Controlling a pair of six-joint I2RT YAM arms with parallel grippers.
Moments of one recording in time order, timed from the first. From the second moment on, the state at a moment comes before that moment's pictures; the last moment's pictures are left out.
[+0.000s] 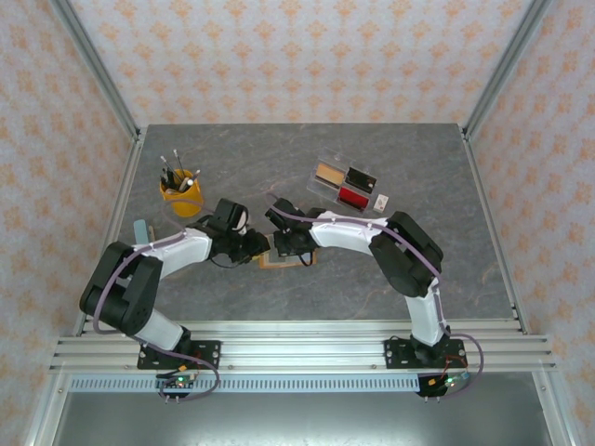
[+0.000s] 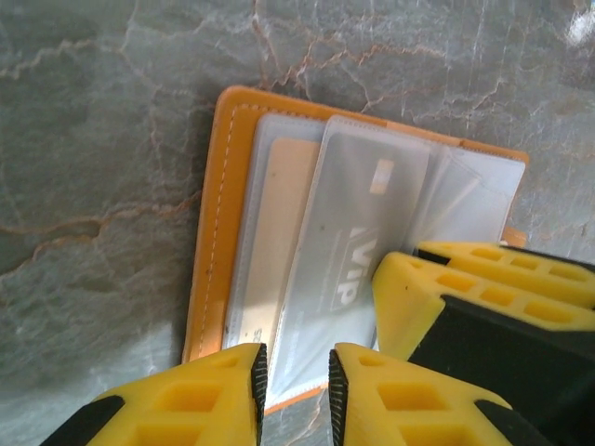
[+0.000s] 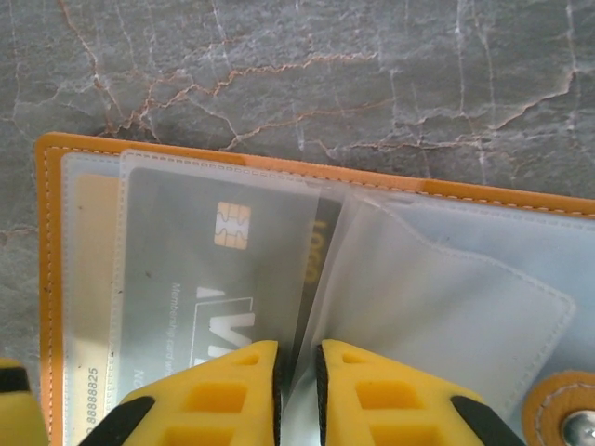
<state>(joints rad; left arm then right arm) -0.35 1.53 0.73 -0.27 0.41 -0.86 0.88 2.01 1.35 -0.53 0.02 0.68</state>
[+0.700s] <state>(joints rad) -0.35 1.67 0.85 -0.30 0.38 -0.82 0.84 1.99 1.30 -0.46 -0.08 0.68</state>
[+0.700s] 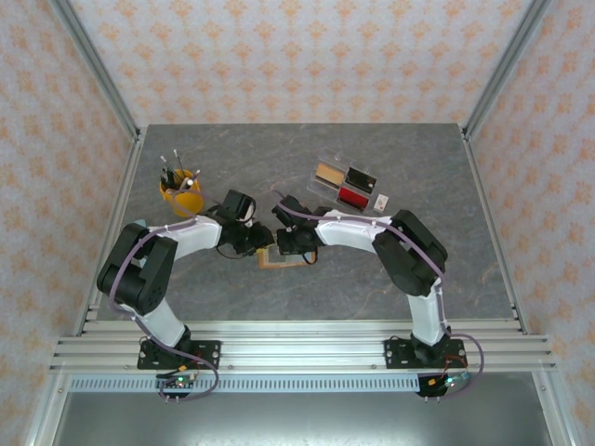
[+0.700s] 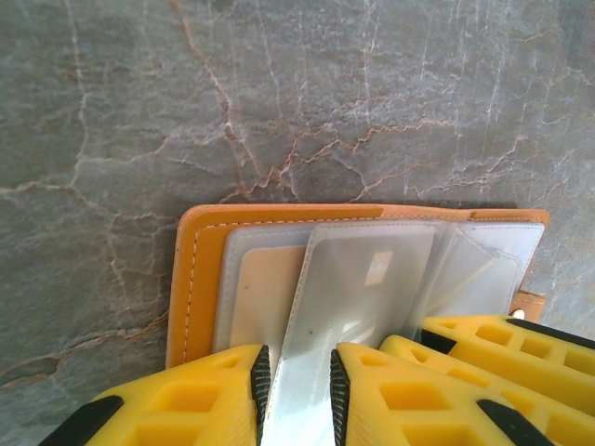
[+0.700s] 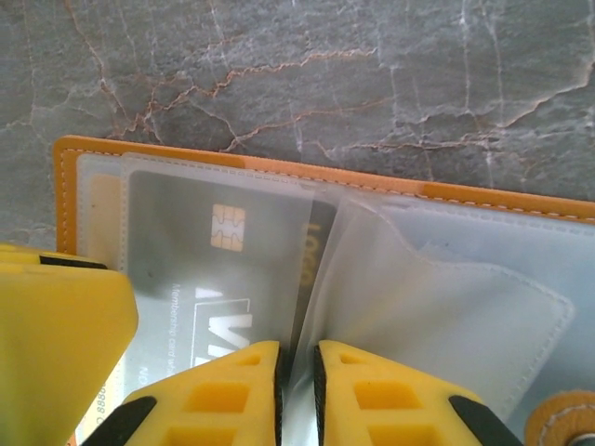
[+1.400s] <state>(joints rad) -0.35 1.70 0.89 -0.33 0.39 -0.75 0.79 1.94 1.18 -0.27 -0.23 0.68</state>
